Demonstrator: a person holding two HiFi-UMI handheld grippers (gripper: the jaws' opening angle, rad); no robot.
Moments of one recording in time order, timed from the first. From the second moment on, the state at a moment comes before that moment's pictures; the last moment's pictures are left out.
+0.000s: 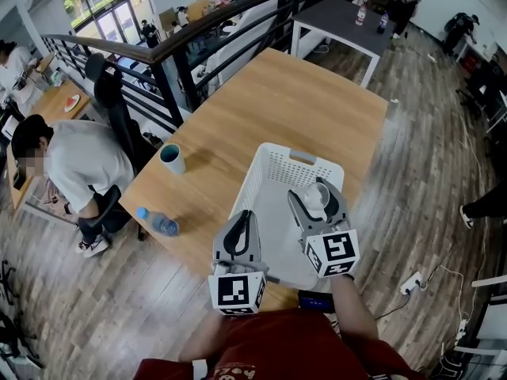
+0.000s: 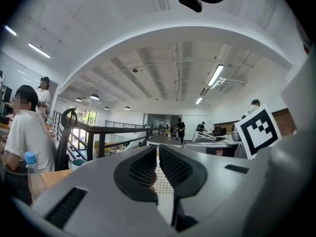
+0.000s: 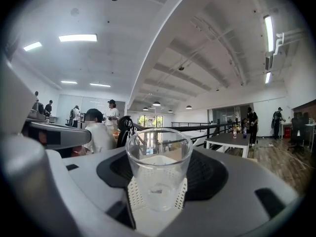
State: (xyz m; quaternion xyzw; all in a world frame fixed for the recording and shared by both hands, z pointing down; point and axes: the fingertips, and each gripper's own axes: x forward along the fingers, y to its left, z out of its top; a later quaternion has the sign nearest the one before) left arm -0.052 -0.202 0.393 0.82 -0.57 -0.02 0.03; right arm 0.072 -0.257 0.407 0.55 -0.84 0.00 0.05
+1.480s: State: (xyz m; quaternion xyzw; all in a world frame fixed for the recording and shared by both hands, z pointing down) left arm -0.058 -0.200 0.394 0.82 -0.57 -0.02 0.04; right arm 0.038 -0.305 0.470 0.51 -0.85 0.05 0.13
